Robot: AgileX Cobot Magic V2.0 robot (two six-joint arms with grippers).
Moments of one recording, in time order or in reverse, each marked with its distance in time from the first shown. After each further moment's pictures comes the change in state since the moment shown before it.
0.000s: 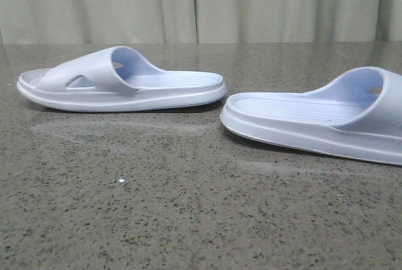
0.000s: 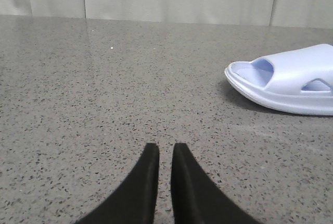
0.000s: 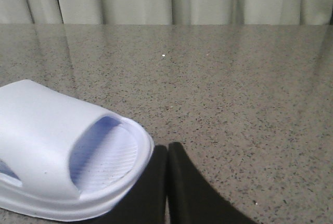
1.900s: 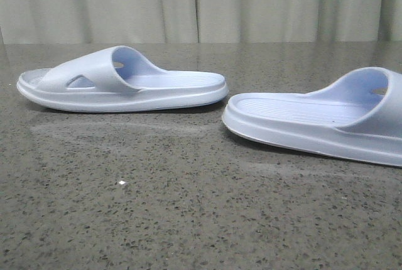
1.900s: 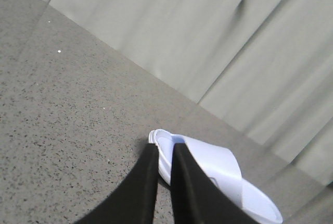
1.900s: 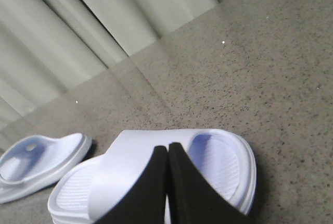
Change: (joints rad) left arm 0.000 0.054 -0.111 -0.581 -0.041 0.000; right arm 0.000 0.099 -0.148 0.549 0.124 0.000
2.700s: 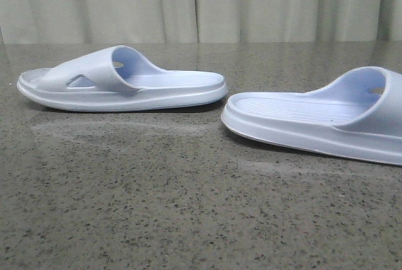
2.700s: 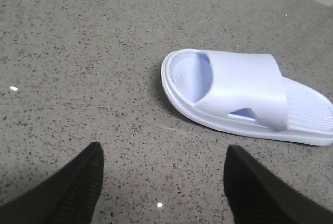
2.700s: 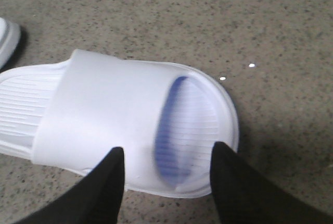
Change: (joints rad) left arm -0.027 0.659 -0.395 0.173 0.274 0.095; right arm -0.021 0.556 -0.362 -0.220 0.359 -0.034
